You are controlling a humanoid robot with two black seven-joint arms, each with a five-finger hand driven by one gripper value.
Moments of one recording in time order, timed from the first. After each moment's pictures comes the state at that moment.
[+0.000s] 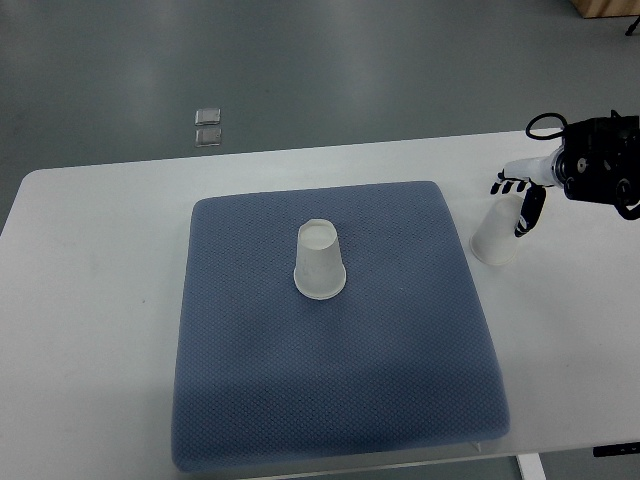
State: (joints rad) left arm -0.05 0.00 -0.09 -0.33 0.06 -0.06 0.06; right arm 1.54 -0.30 -1.12 0.87 -0.32 0.06 0.03
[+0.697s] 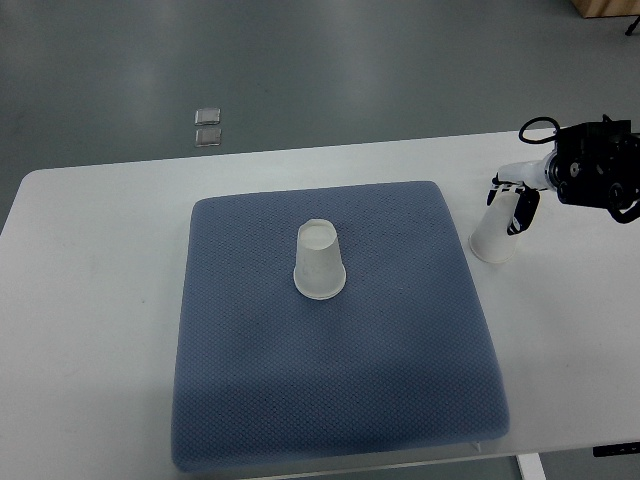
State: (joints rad) left arm -0.05 0.00 -0.09 -0.33 0.06 -0.06 0.06; right arm 1.54 -0.29 -1.12 0.87 -0.32 0.05 0.03
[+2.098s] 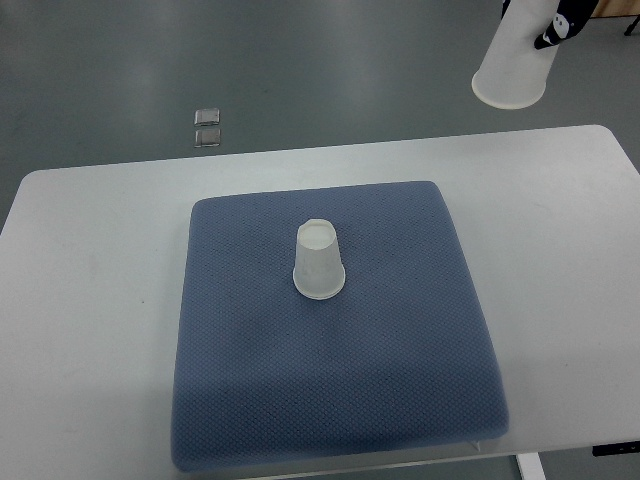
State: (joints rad) left arm -0.05 0.00 -0.09 -0.34 0.06 -0.06 0.06; right arm 2.51 -0.42 -1.22 1.32 -0.36 0.39 0.04
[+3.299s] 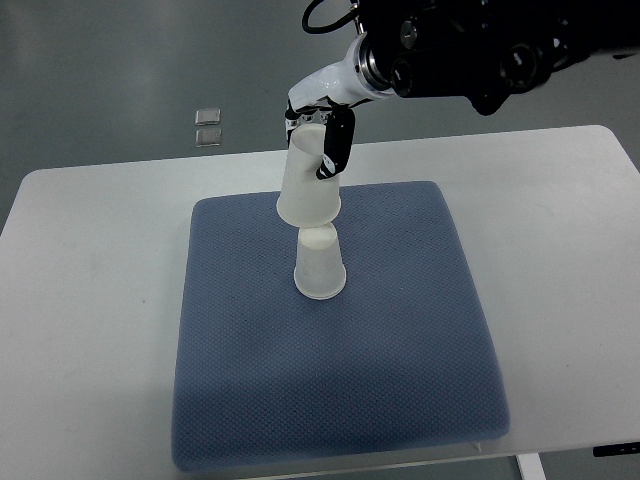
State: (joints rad) left arm -0.05 0.00 -0.09 -0.34 0.06 -0.06 0.06; right arm 2.29 0.00 -1.01 1.30 -0.07 0.19 0.03
